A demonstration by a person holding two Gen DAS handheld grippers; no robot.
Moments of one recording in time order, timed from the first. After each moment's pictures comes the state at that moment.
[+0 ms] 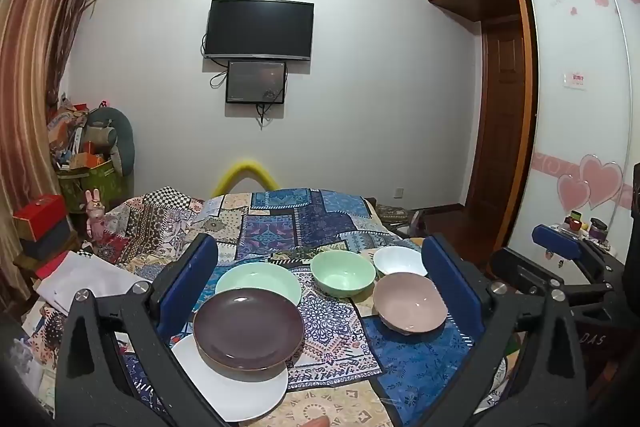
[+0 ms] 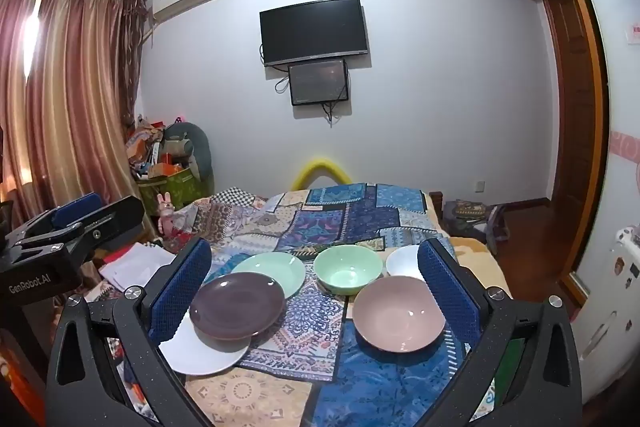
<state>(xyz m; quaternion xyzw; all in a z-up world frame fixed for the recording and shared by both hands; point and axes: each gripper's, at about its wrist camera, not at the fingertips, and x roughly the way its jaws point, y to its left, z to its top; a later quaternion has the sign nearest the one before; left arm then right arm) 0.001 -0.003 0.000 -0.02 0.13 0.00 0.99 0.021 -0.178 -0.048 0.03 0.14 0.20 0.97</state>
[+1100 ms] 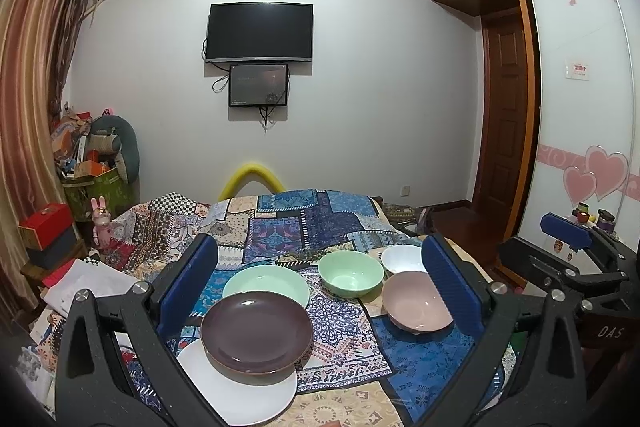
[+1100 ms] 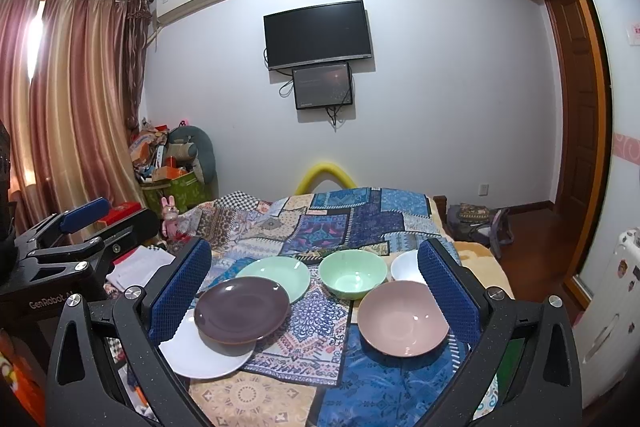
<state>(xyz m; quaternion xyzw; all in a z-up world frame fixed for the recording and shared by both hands) 0.004 -0.004 -0.004 -0.01 0.12 0.01 0.99 0.015 -0.176 -0.041 0.03 0.13 0.21 0.97</state>
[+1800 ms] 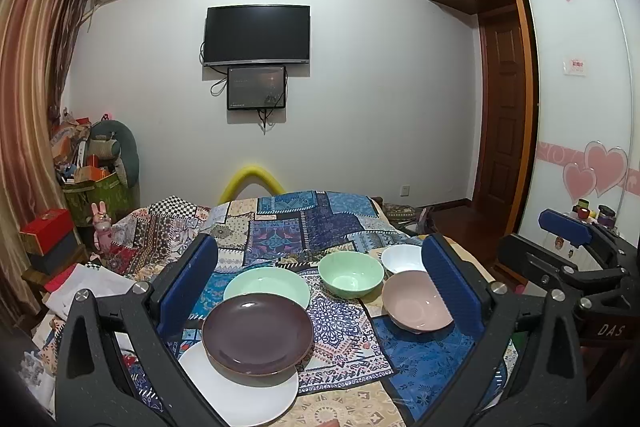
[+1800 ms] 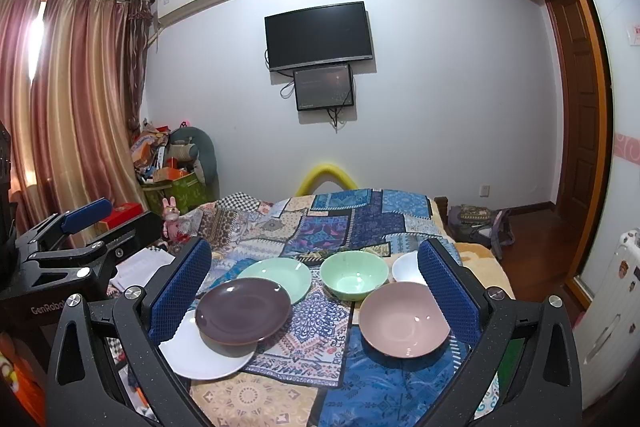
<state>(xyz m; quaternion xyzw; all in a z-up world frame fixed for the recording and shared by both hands) 0.002 -0.008 -0.005 0.00 0.12 0.01 0.99 0.015 -0.176 -0.040 0.03 0.13 0.21 0.97</state>
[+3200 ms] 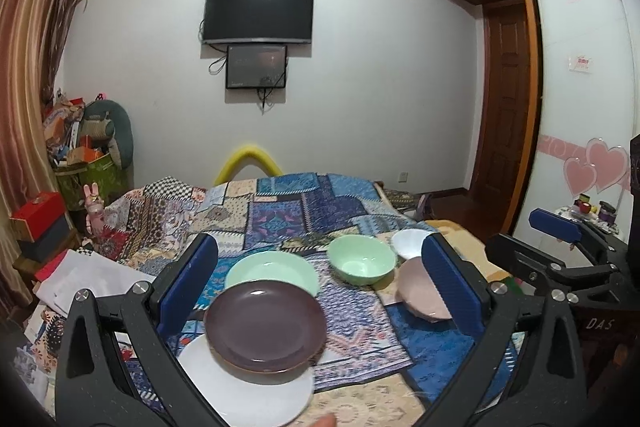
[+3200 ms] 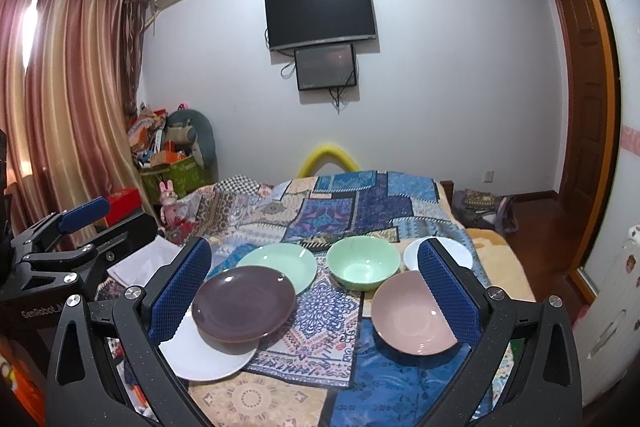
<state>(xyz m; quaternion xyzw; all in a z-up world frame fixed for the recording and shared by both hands) 0.035 0.038 -0.031 -0.02 0.15 0.00 0.99 0.045 -0.144 -0.058 0.02 0.17 0.21 0.96</state>
